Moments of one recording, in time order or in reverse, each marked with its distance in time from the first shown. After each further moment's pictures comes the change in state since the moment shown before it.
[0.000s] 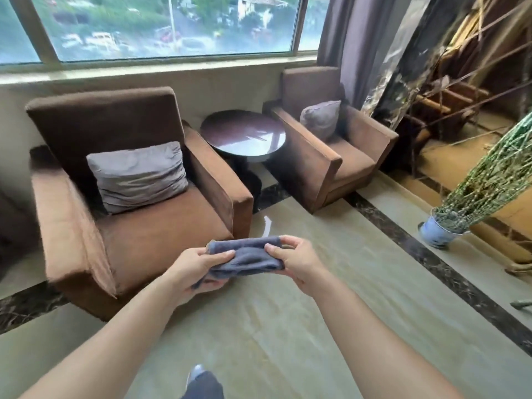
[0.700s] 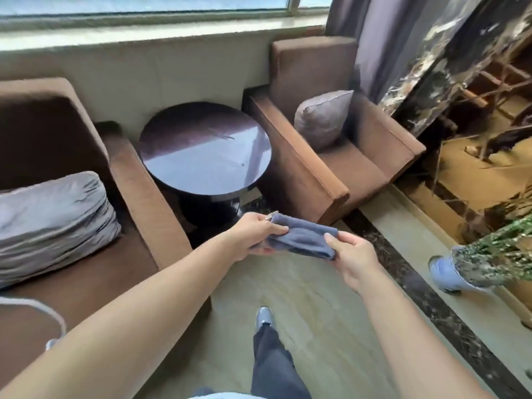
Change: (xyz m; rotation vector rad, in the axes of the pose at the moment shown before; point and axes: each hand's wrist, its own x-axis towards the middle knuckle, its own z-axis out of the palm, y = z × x) left_hand 0.579 0.287 0.167 0.187 -0.163 -0.069; right_hand 0.533 -0.194 -0.214 0.073 0.400 0.050
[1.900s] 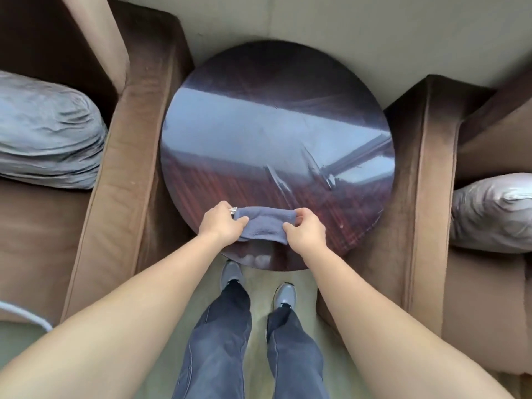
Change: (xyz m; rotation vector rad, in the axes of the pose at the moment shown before) left_hand 0.427 -0.005 -0.246 0.178 0.871 -0.504; right_hand 0.520 0.019 0.367 -1.188 -0.676 -0.078
